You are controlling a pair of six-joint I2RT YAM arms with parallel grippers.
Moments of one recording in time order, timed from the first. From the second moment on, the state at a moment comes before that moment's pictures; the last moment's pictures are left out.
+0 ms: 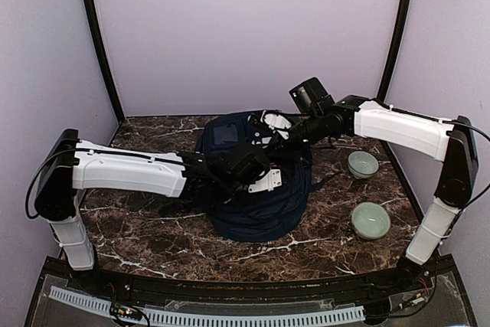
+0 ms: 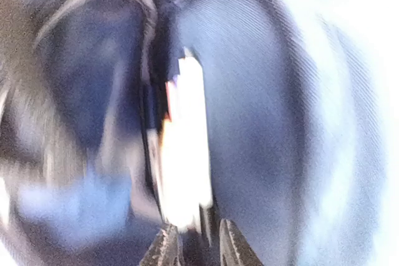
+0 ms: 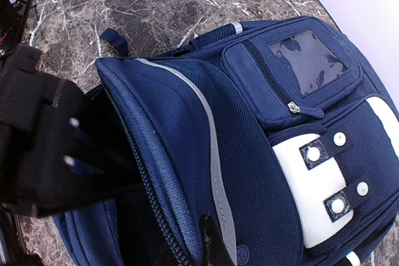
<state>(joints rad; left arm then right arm) -1.14 1.87 1.40 -0.34 -0.60 0.66 0.74 1.71 1.47 -0.59 -0.37 -0.47</state>
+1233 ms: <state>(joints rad) -0.91 1.36 0.84 -0.14 -0.15 0.07 0.76 1.60 1.27 -0.77 -0.18 -0.79</state>
